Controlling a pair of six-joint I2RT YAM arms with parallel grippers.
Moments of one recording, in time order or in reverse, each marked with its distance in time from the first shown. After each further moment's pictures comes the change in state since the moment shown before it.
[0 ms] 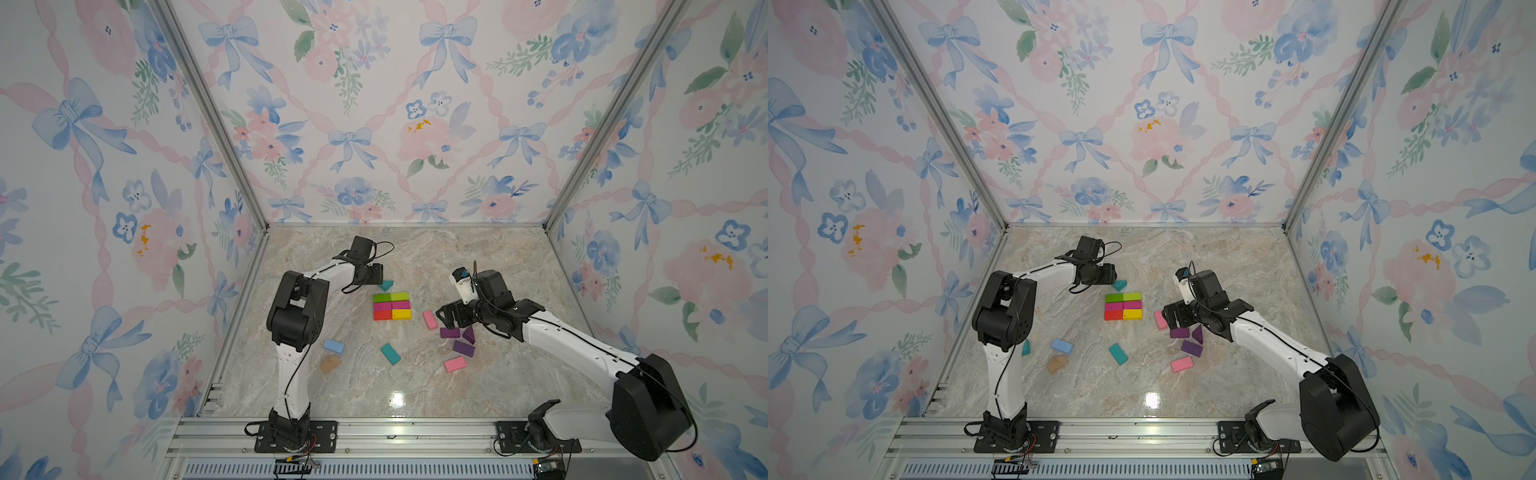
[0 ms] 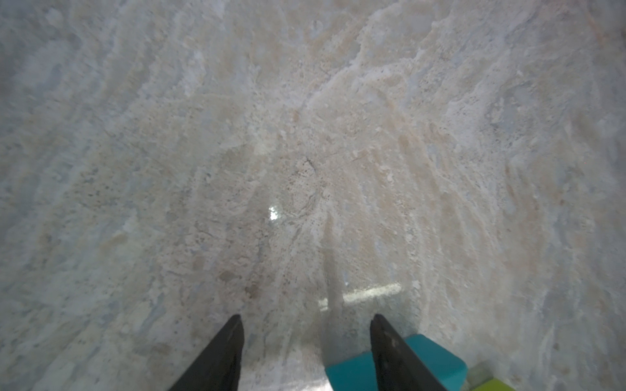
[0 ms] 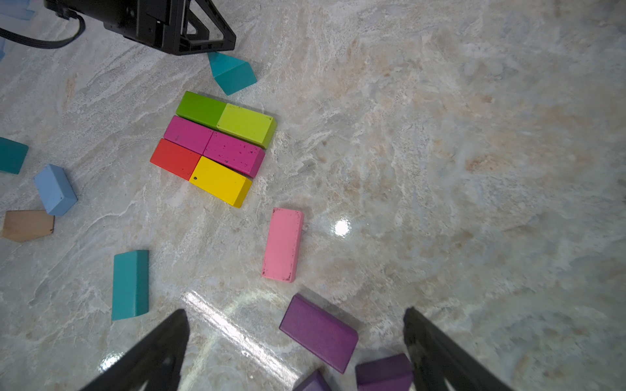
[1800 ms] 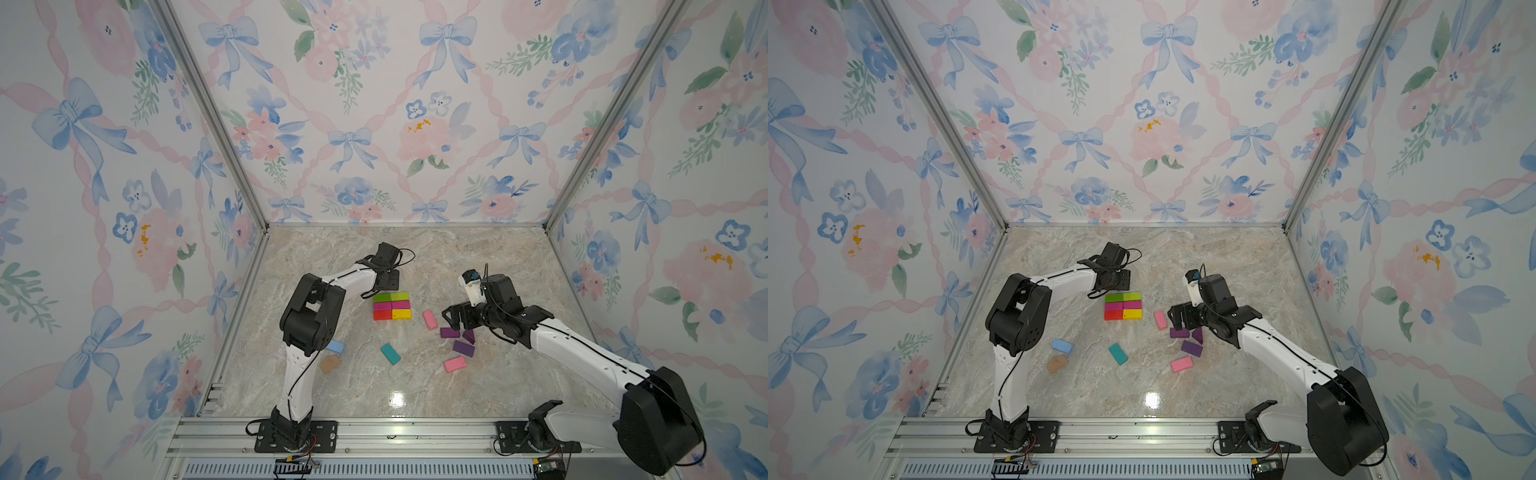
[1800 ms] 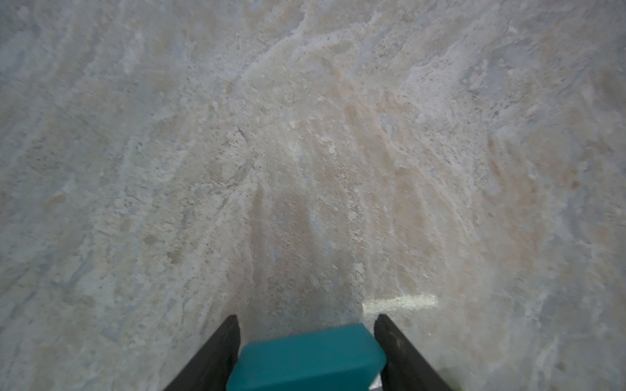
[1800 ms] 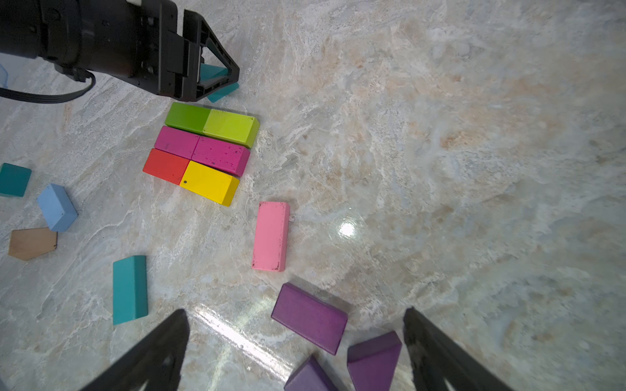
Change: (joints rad) left arm -0.166 0.018 0.038 -0.053 -0.248 -0.087; right arm -0.040 -0.071 -0.071 0.024 -0.005 0.060
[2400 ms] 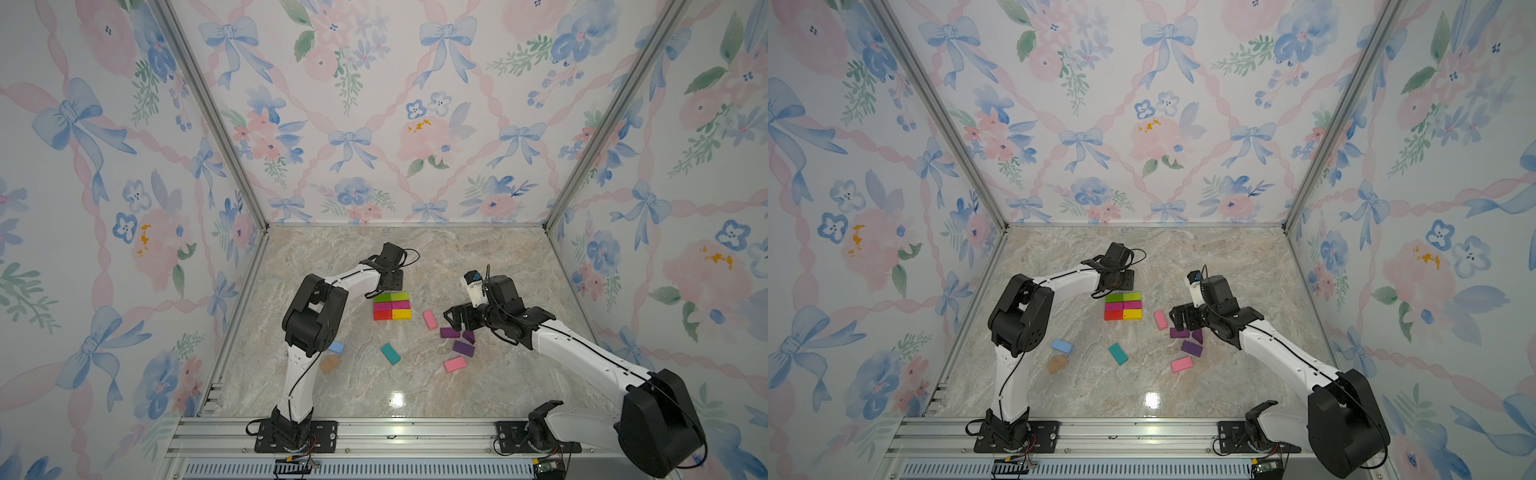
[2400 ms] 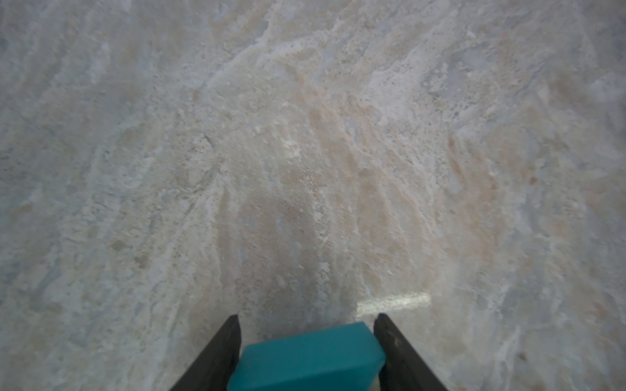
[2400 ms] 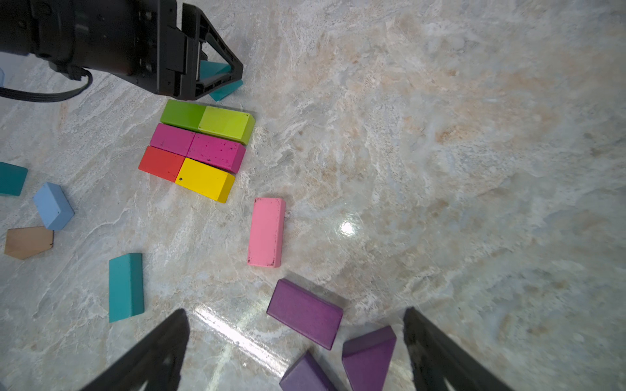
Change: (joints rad) left arm -0.028 0.006 0.019 0.000 0.005 -0.004; right arm -0.015 -0.015 -0.016 0.000 -0.006 -0.007
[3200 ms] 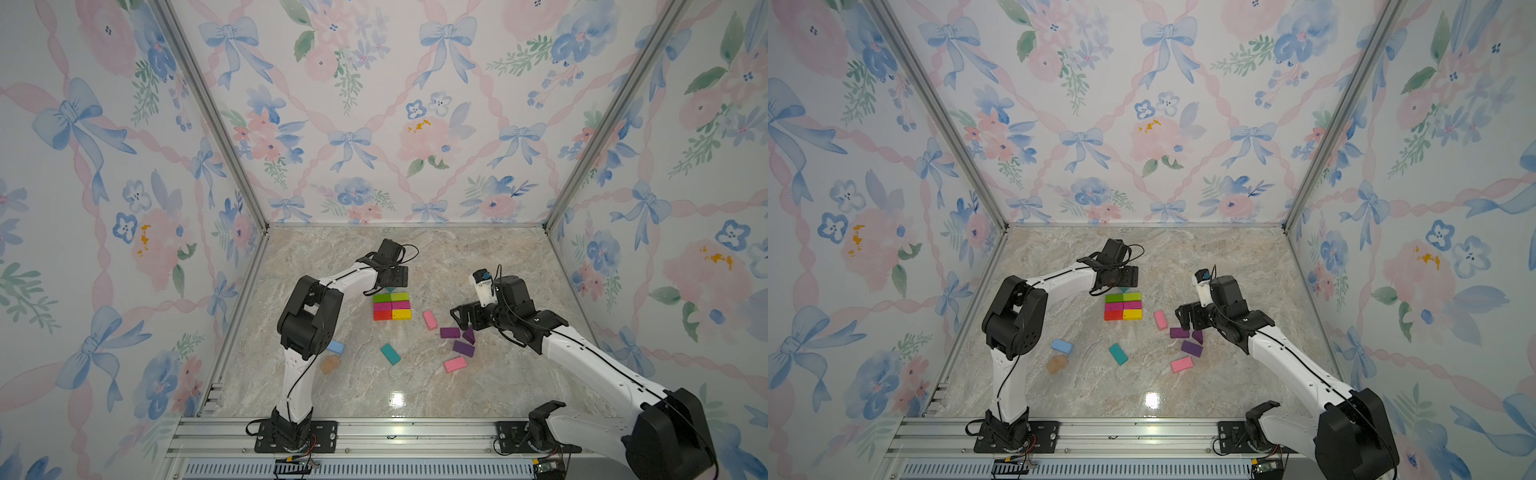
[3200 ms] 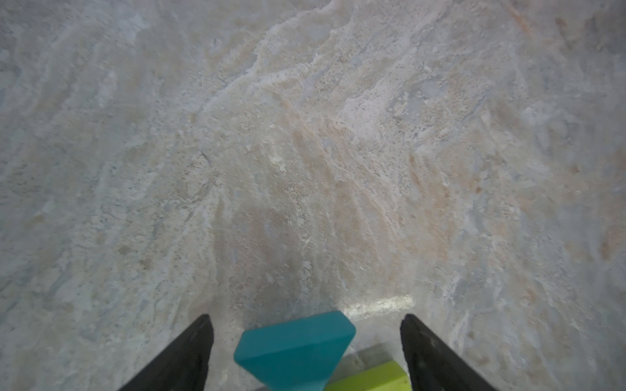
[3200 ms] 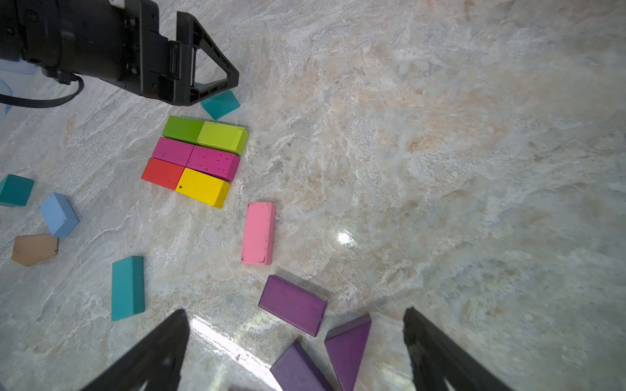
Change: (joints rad) left arm 0.023 -0.106 -0.055 0.001 0.064 -0.003; right arm -0.038 -0.095 -0.012 -0.047 0.000 -0.016
